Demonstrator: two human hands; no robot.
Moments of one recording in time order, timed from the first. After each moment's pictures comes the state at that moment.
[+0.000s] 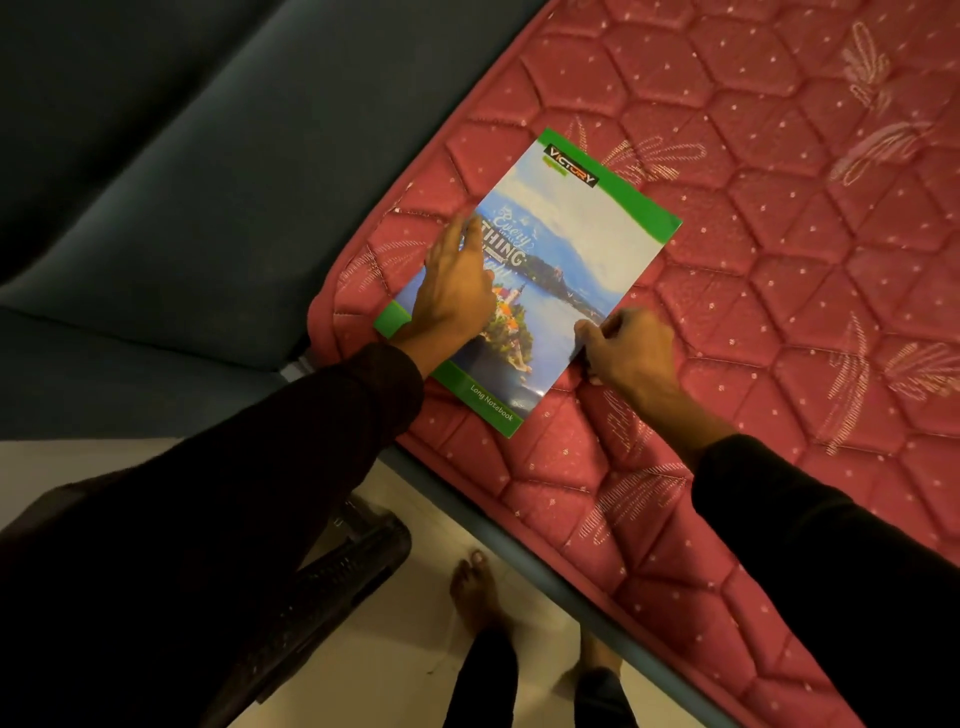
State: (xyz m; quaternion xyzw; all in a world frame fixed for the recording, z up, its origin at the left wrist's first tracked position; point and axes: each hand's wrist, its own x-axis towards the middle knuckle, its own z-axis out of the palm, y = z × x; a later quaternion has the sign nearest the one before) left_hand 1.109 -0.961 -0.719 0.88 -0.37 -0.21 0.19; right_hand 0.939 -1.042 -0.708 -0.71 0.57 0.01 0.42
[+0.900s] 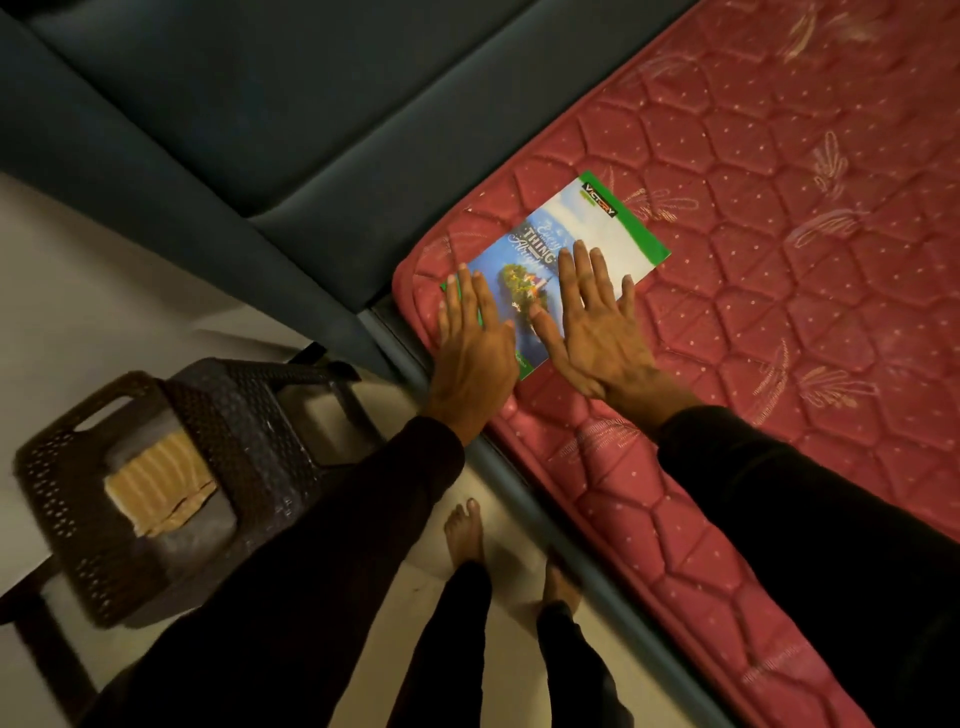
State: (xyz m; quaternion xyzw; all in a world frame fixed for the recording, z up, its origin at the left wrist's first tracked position) left_hand 0.993 -0.848 -0.588 0.93 -0.31 -0.13 0.17; right_hand 0.922 -0.978 -0.569 -0.95 0.23 0.10 0.16
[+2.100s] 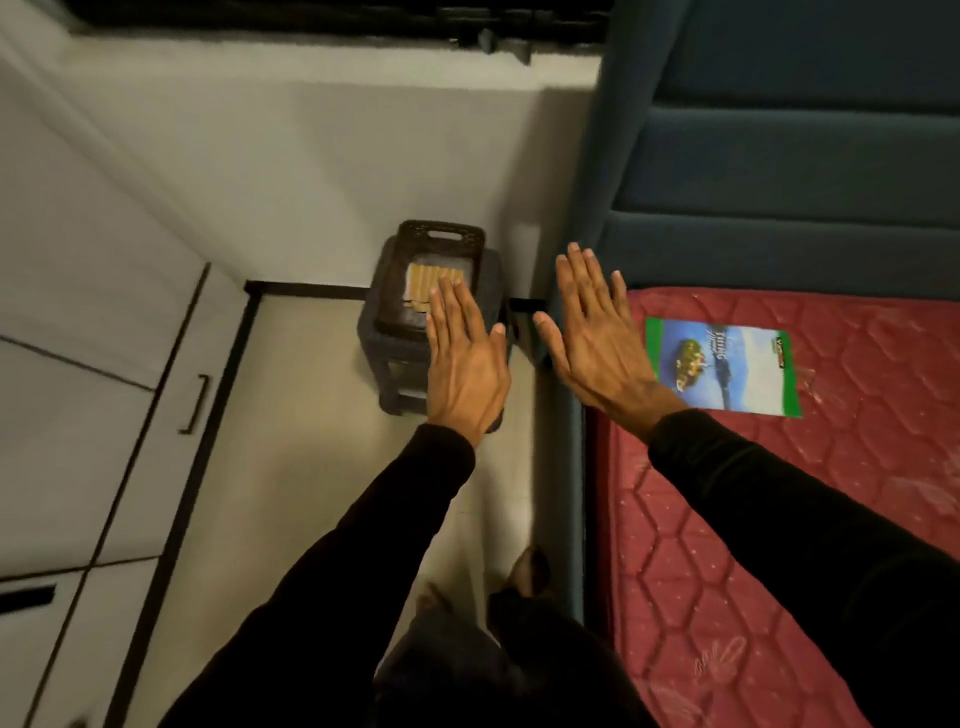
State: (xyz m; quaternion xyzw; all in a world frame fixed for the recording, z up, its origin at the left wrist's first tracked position) left_hand 0.802 -0.621 -0.365 0.96 0.11 0.04 0.24; right_hand 0.854 -0.771 -0.356 -0.97 -0.23 -0.03 0.13
